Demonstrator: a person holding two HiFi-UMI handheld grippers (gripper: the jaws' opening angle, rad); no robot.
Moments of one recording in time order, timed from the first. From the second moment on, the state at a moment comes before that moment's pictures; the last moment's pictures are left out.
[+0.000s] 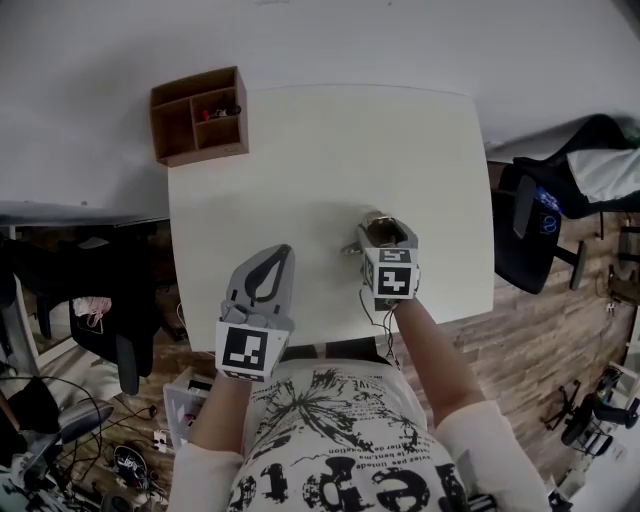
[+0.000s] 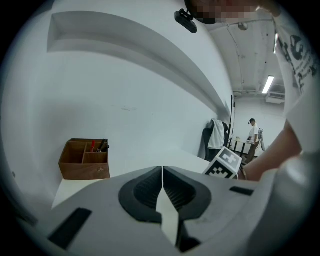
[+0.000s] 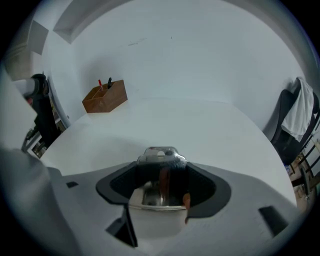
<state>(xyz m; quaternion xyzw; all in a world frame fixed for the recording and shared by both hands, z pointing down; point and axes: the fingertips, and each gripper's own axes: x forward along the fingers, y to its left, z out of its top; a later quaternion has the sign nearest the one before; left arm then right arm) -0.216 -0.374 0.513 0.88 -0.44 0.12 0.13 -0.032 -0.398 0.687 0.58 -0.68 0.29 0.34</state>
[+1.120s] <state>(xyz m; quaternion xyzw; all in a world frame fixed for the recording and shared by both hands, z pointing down) -0.212 -0.374 0.395 0.87 -0.49 0.07 0.02 -0.046 -0.398 0.415 0.58 -0.81 0.04 0.09</state>
